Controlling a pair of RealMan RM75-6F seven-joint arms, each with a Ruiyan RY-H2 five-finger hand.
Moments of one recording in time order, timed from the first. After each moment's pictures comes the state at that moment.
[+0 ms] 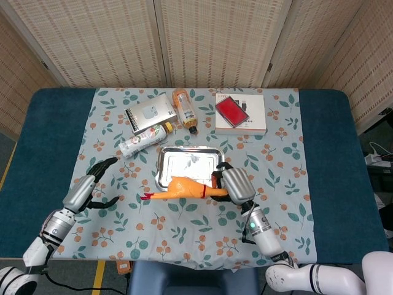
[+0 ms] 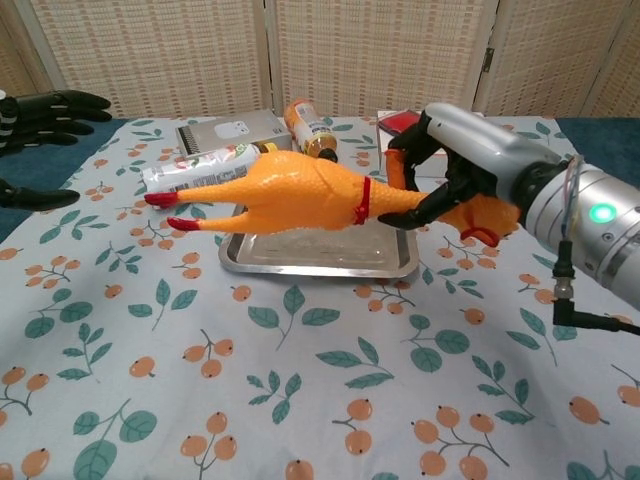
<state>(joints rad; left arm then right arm) -0.49 -1.20 -0.08 -1.62 1.47 1.12 -0.53 0.62 -1.69 0.24 -1.60 -1.21 1.14 -0.26</state>
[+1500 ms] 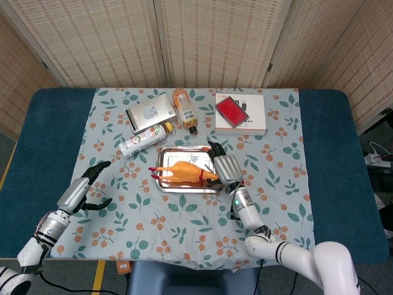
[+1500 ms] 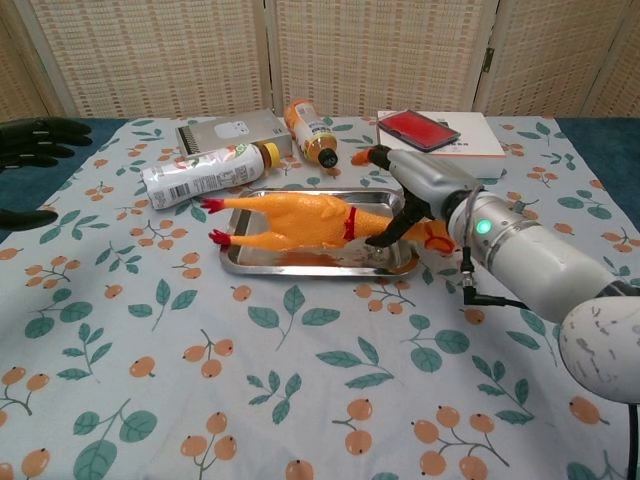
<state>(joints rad) -0.49 -1.21 -0.05 -1.53 1.49 1.10 -0.60 0.80 -1.96 0.33 -0.96 -1.17 0.93 -0.12</state>
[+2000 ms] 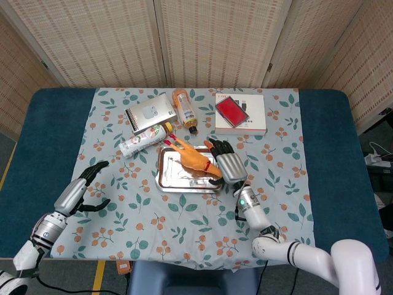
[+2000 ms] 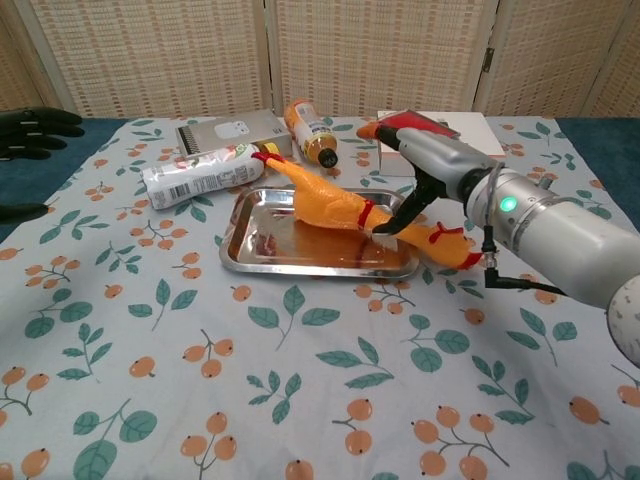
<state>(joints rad) -0.47 -1.19 -0.04 -1.56 1.53 1.15 -0.61 0.76 -1.83 0.32 -1.19 -1.17 0.97 -0.16</state>
